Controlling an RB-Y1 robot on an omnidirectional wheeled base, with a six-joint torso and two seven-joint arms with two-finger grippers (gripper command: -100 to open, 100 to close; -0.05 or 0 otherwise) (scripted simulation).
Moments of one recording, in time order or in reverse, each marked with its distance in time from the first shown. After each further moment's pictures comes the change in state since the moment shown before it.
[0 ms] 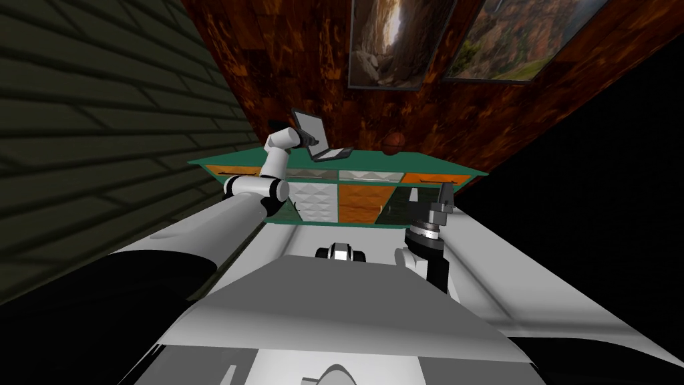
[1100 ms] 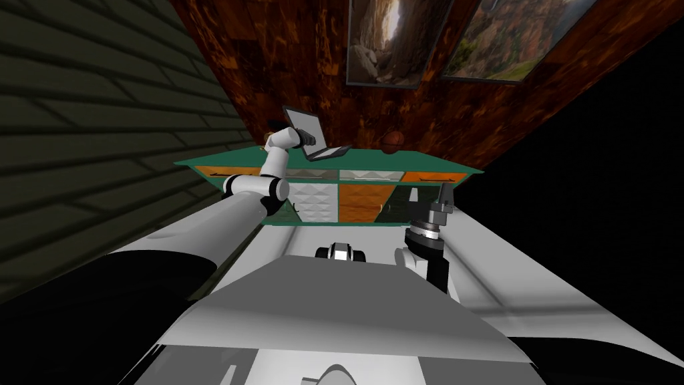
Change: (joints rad) left arm -0.013 0.000 0.006 0.029 0.014 -0.020 0.002; right arm 0.000 0.000 0.000 0.000 0.000 0.000 0.000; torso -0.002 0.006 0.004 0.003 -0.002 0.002
